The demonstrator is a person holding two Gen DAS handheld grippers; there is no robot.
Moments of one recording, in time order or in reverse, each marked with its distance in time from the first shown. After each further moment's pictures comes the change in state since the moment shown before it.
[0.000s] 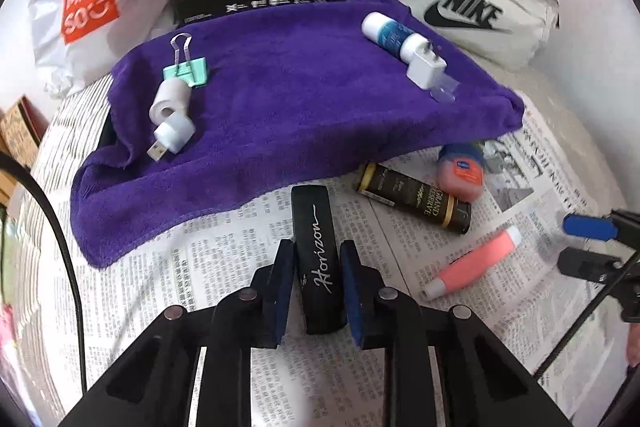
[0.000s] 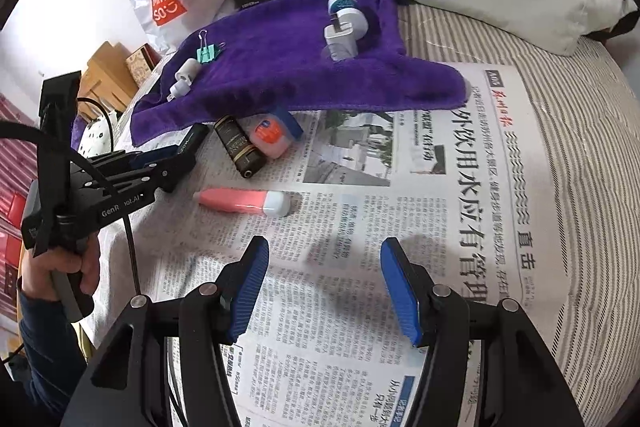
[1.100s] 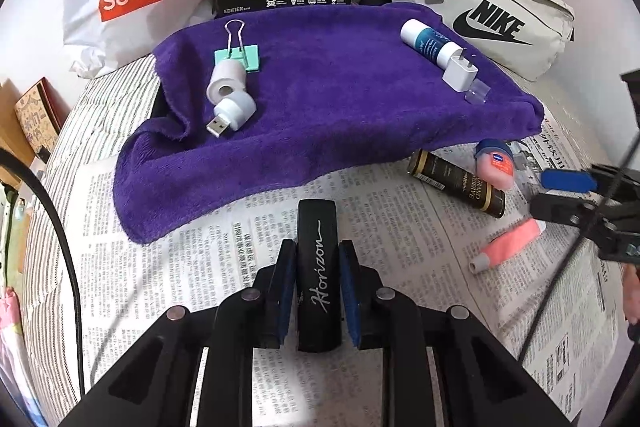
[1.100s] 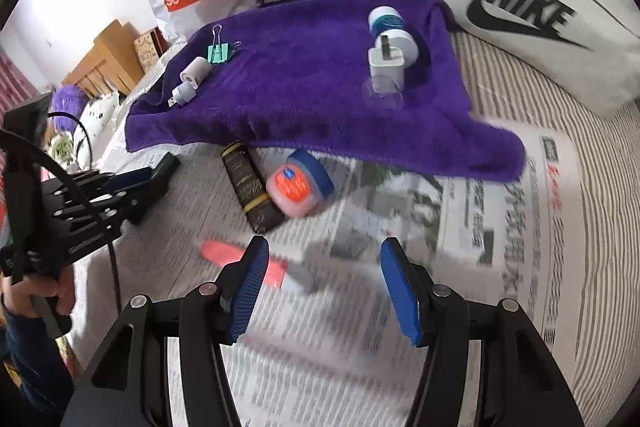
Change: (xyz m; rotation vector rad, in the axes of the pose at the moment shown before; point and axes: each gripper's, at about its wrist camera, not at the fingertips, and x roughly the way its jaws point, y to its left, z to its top) left arm -0.006 0.030 -0.016 -0.037 -0.012 0.045; right arm 0.041 0.025 0.047 -0.131 0.015 -0.028
